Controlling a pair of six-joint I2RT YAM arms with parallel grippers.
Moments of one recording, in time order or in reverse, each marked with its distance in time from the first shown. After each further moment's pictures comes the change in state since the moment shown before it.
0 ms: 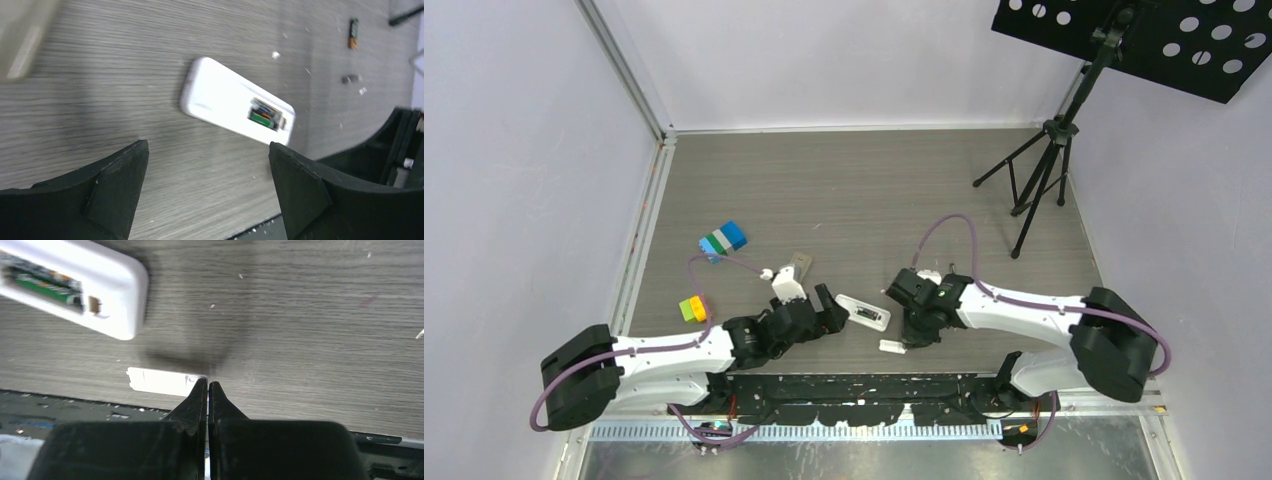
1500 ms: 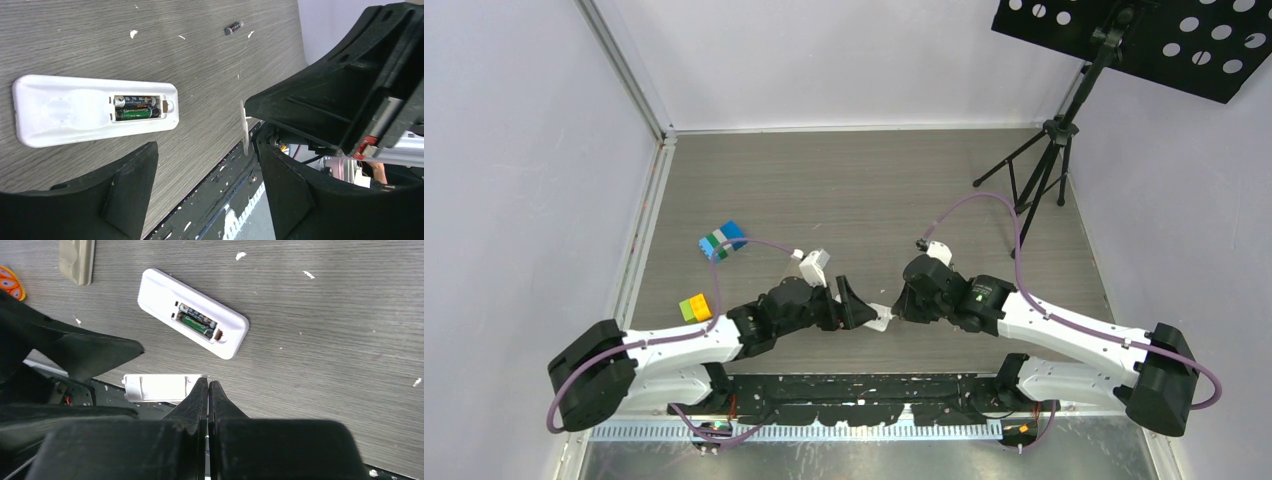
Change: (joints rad) left arm 0.114 0.059 0.042 0.338 0.502 0.182; right arm -0.001 -0.288 0.041 0.093 0.146 -0.032
